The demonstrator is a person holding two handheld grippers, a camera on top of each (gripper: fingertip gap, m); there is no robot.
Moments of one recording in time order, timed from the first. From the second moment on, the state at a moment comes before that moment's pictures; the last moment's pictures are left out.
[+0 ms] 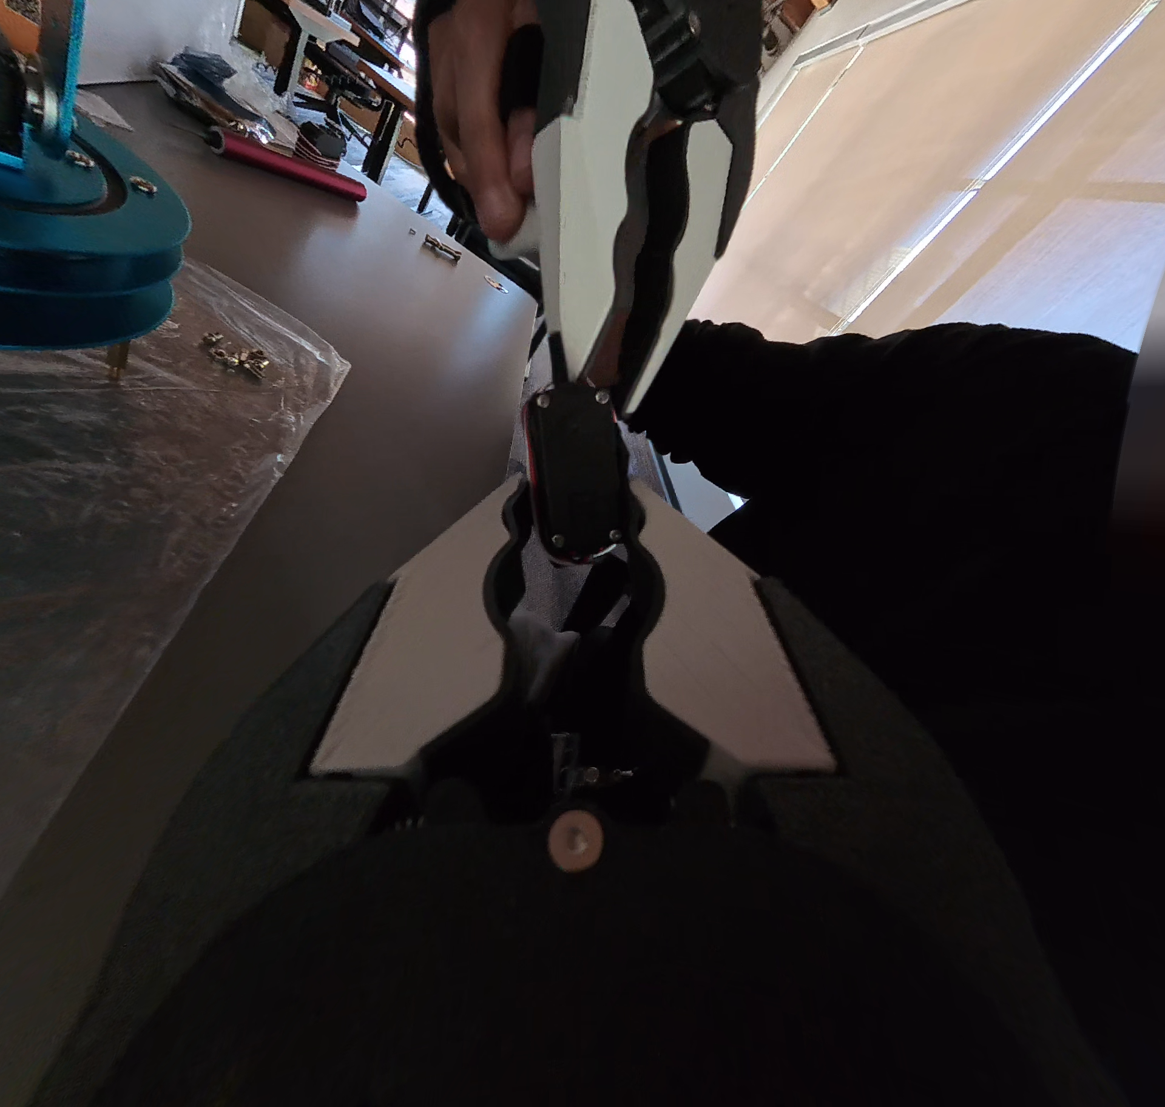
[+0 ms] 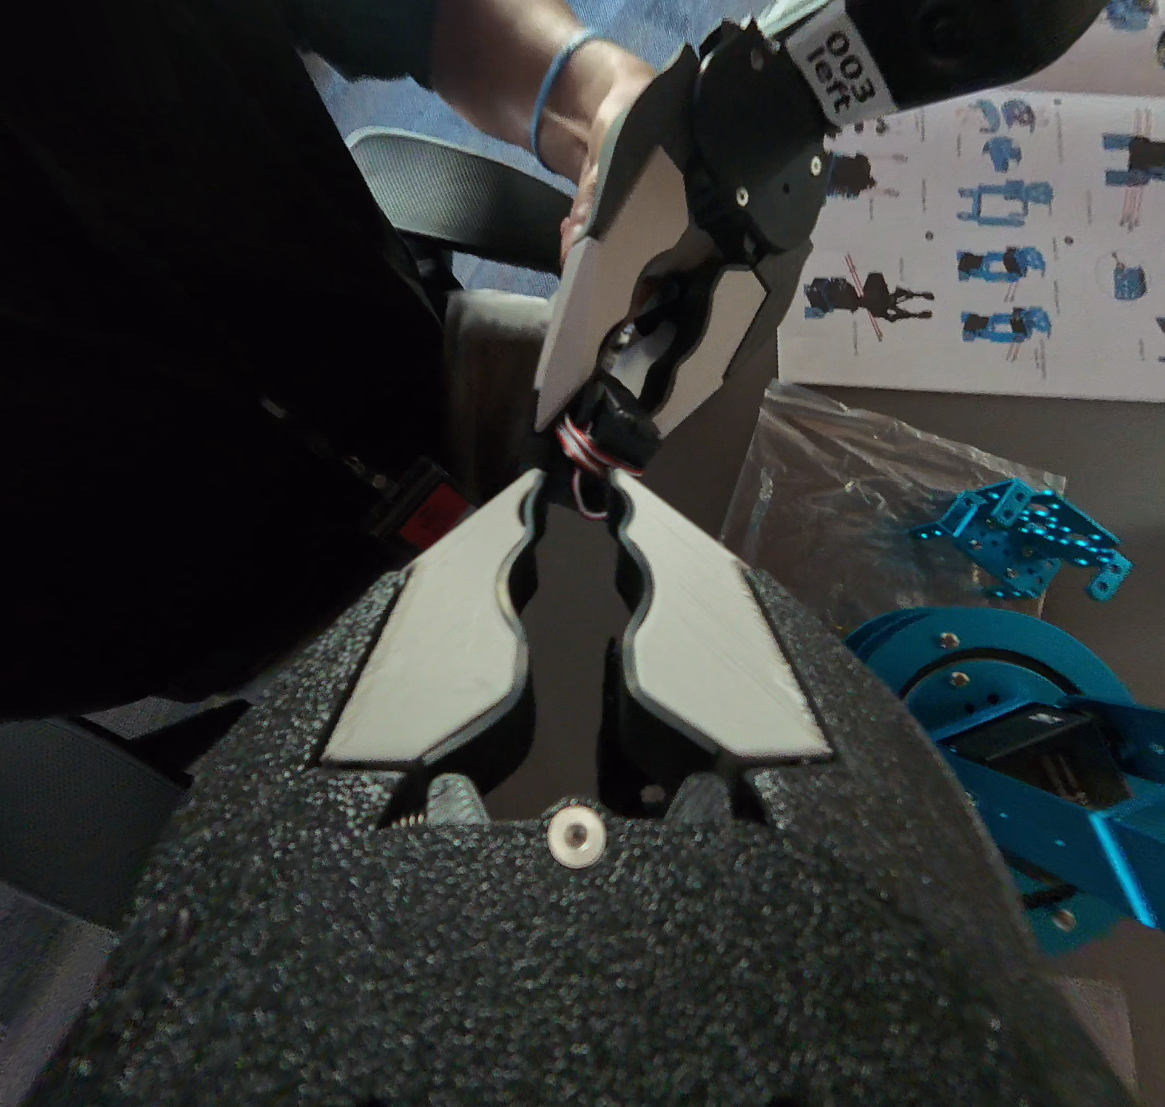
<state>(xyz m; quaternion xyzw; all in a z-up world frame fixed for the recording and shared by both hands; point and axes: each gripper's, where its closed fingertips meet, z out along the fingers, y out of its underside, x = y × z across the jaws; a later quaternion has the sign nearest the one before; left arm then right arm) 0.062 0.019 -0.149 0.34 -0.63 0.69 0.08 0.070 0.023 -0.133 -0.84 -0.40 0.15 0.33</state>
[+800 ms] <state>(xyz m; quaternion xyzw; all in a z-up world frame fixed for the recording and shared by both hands) 0.095 0.046 -0.170 0.47 -0.57 0.66 0.09 0.091 0.031 -0.173 -0.88 -0.30 0.14 0.34</state>
